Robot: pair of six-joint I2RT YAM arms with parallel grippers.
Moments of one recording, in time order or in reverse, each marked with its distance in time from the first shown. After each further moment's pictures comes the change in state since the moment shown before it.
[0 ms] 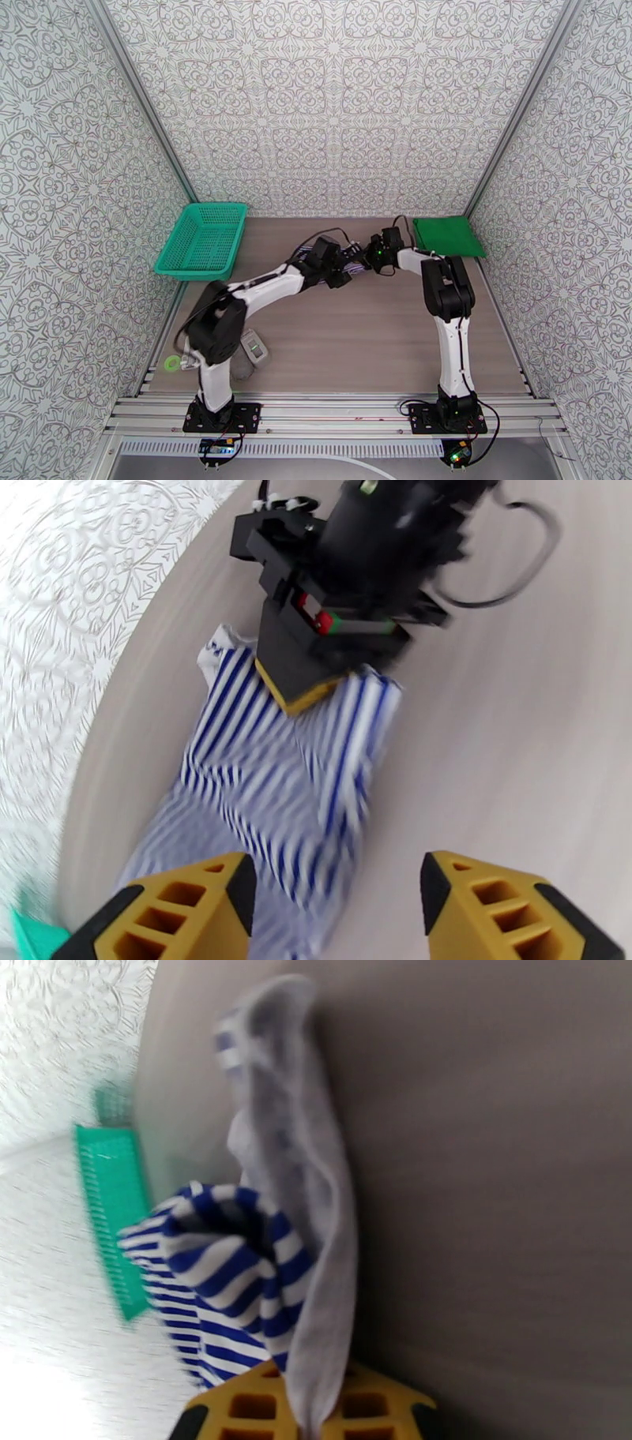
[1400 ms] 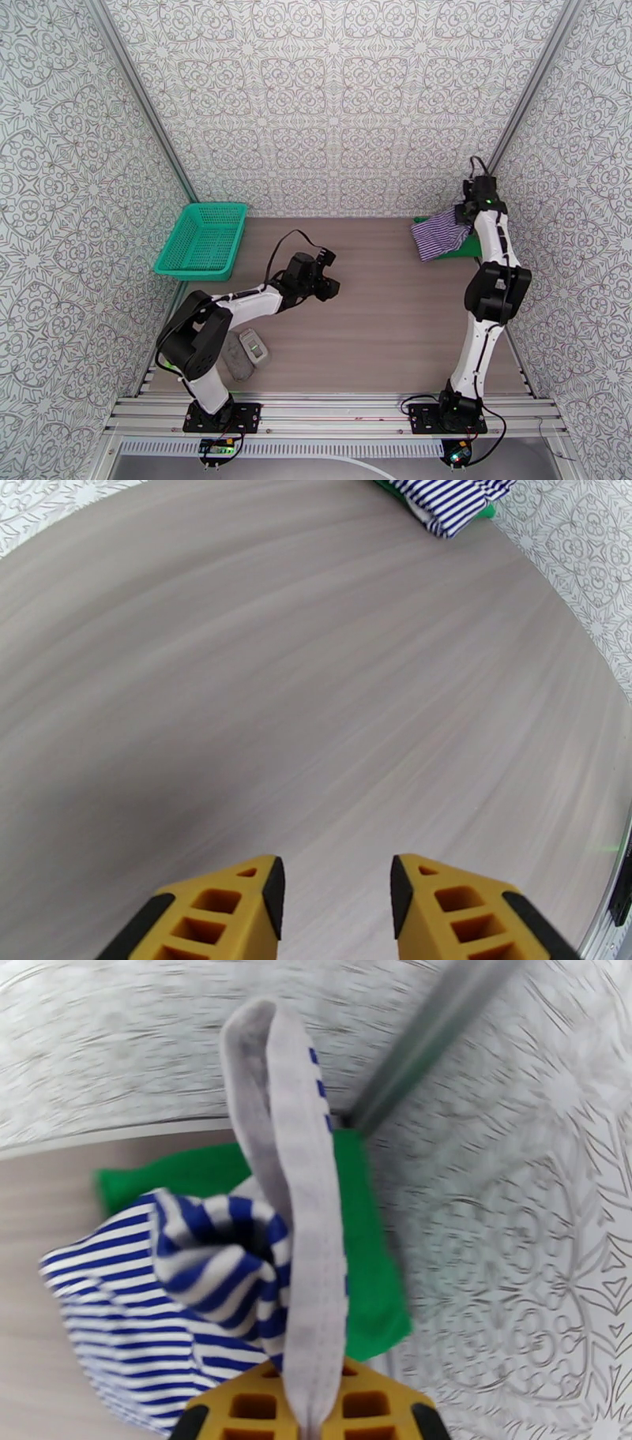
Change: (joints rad) left arm 0.061 -0.075 -0.338 0.323 0.221 -0.547; right arm -0.486 -0.005 0.597 -0.432 0.747 -0.912
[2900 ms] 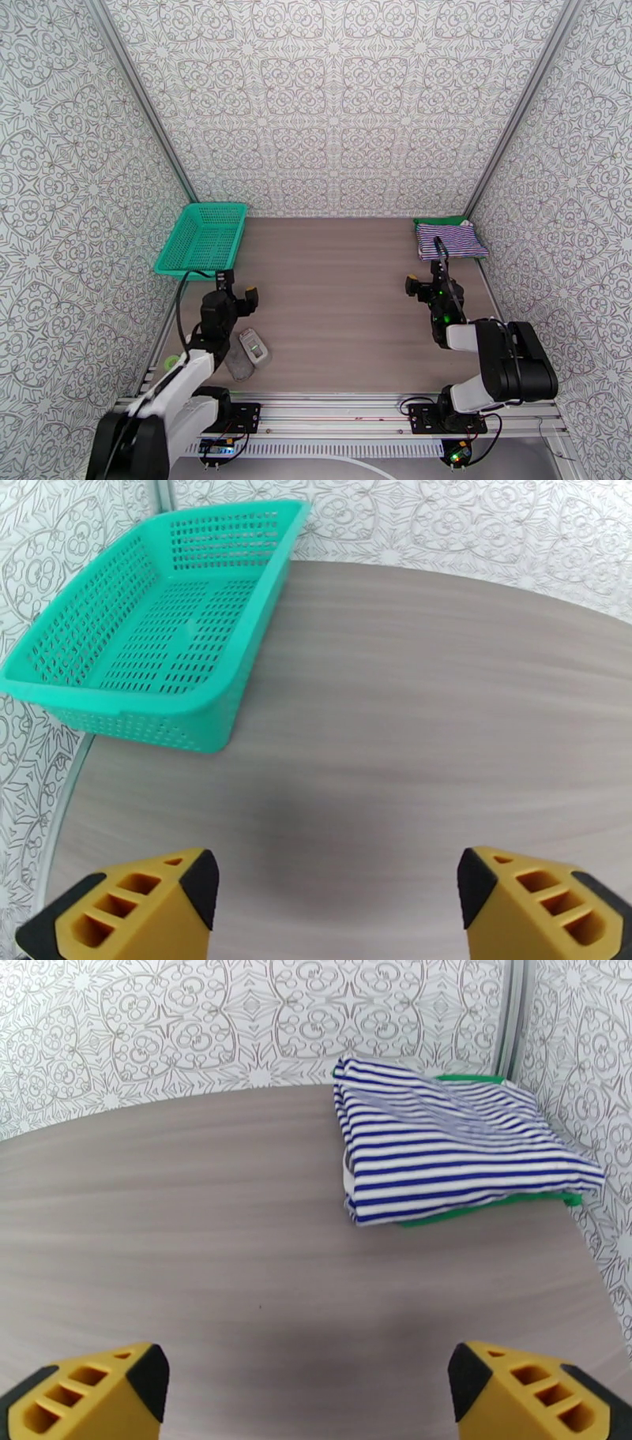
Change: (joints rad) left arm 0.570 -0.657 -0.749 0.273 -0.420 0.092; right arm 0.252 -0.760 -1.880 1.590 -0.173 0.250
